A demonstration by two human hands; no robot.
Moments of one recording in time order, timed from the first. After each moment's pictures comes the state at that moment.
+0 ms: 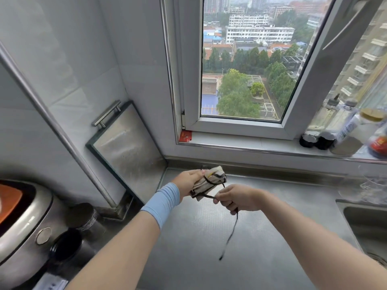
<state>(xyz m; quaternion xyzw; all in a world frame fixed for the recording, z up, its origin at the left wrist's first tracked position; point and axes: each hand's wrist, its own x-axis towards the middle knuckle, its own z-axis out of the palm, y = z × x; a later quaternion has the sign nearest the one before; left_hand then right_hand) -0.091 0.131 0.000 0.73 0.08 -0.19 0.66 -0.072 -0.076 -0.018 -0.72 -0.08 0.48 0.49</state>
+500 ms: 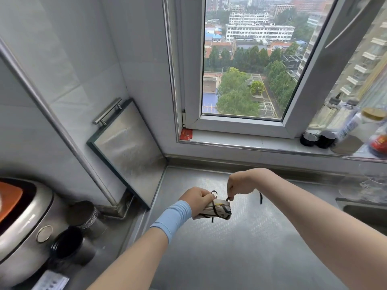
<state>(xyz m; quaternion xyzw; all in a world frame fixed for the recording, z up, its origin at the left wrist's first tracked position) -0.118 0.112 -0.036 0.90 0.02 -0.19 0.40 -0.034 -0.067 0.014 -0.90 -0.19 0.38 -0.02</state>
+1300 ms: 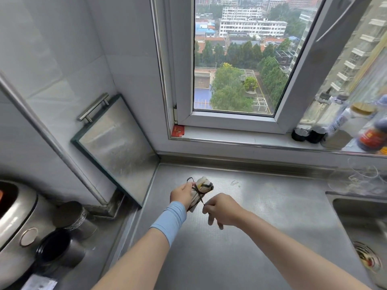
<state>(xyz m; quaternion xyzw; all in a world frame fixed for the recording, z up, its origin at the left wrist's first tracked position) -0.116 0.096 -0.052 0.71 0.30 -0.05 0.64 -0.123 -0.050 -0.042 -0.88 -0.05 0.32 0.36</state>
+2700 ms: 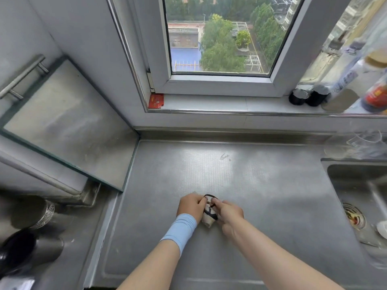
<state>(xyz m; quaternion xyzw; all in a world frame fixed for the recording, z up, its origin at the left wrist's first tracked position) -0.132 0.041 -0.175 0.91 0.10 -0.17 0.37 -0.140 -0.085 -0.189 -0.52 0.46 0.17 0.70</state>
